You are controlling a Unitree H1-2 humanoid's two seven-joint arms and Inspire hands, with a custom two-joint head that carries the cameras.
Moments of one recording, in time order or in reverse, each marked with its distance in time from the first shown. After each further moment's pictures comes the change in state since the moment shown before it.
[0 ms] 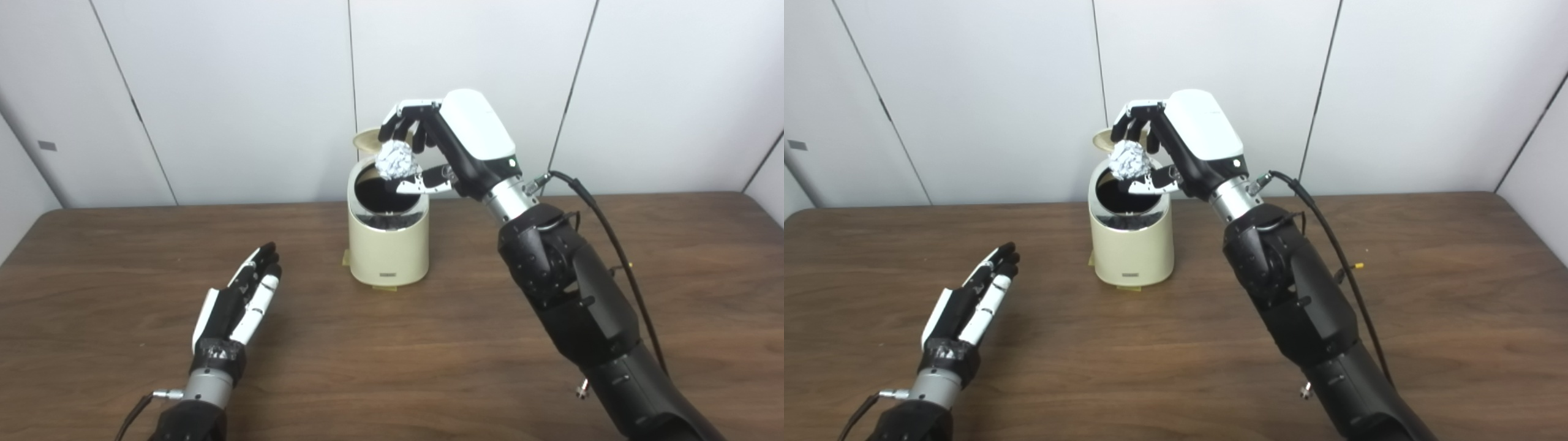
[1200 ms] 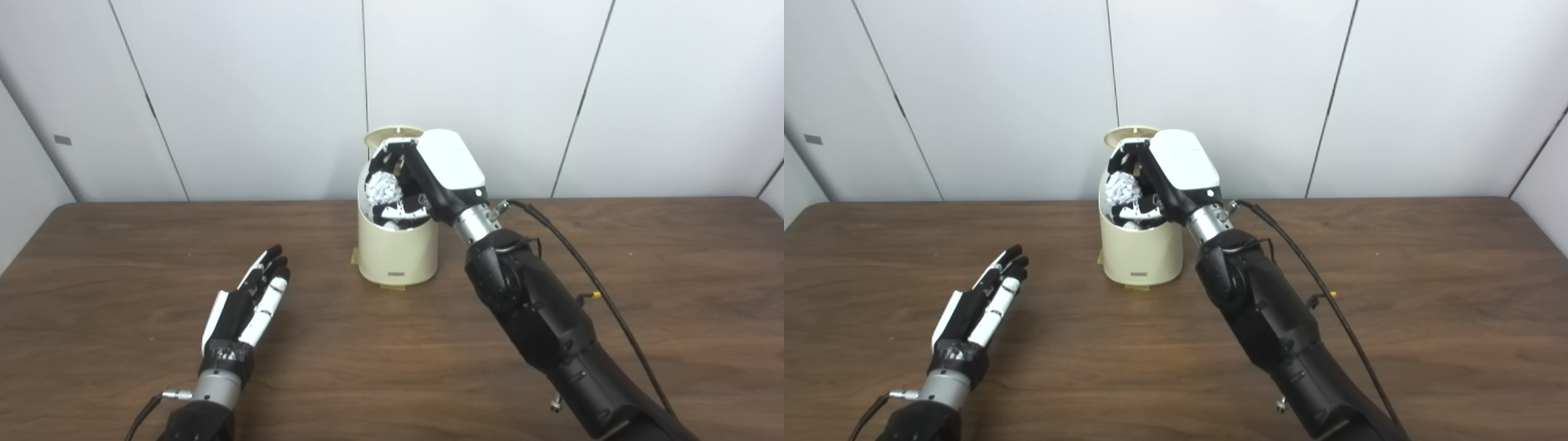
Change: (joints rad) left arm 0.009 -0.004 0.004 -0.001 -0.003 -0.003 0.003; right arm -0.037 0.077 0.054 0.310 -0.058 -0.039 -0.188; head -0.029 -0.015
